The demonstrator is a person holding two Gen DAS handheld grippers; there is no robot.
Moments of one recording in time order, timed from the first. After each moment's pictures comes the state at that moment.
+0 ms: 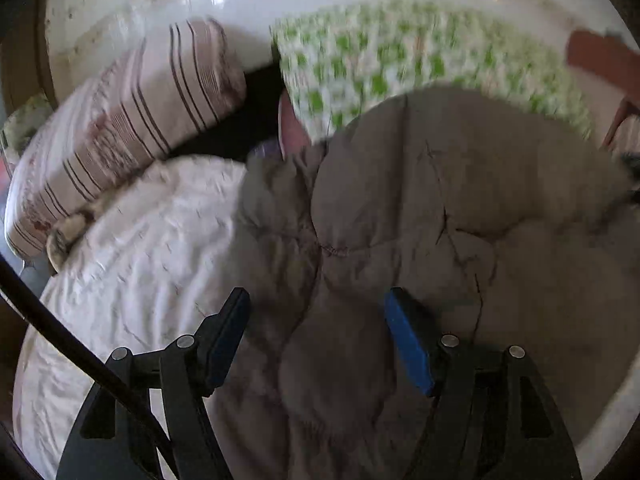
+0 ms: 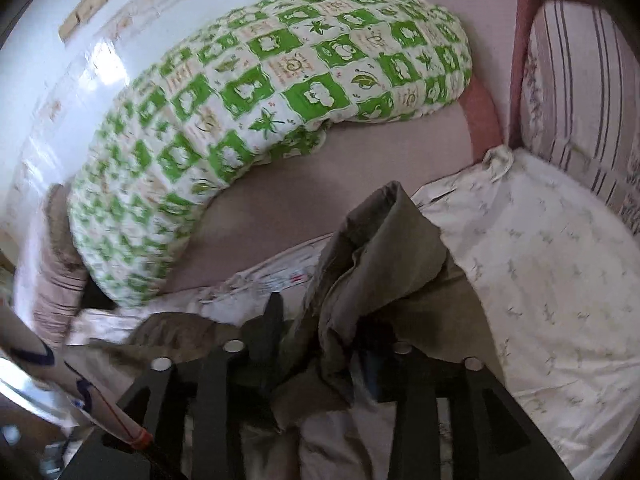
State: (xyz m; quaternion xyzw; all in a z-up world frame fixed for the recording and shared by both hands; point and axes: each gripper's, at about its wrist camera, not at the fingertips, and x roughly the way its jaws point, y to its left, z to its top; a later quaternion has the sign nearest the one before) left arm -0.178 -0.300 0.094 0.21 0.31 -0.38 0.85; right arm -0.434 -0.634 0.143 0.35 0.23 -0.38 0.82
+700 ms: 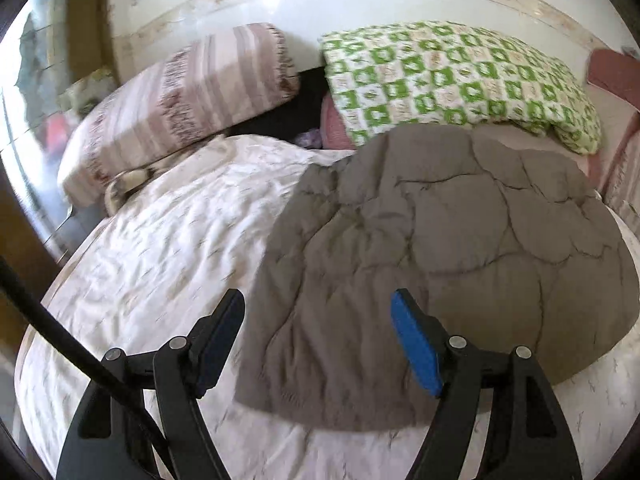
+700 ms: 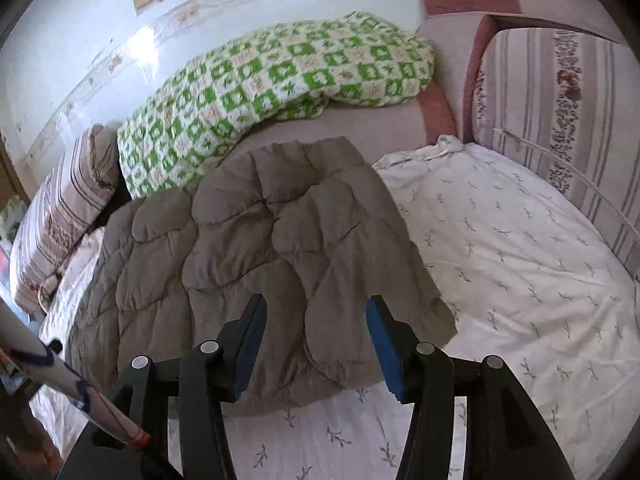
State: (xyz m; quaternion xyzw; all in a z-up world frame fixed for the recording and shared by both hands) left arm -0.274 -0.207 0.113 0.16 0.30 -0.30 0.89; right arm -0.546 -0.458 0.122 0.26 0.24 -0.40 0.84
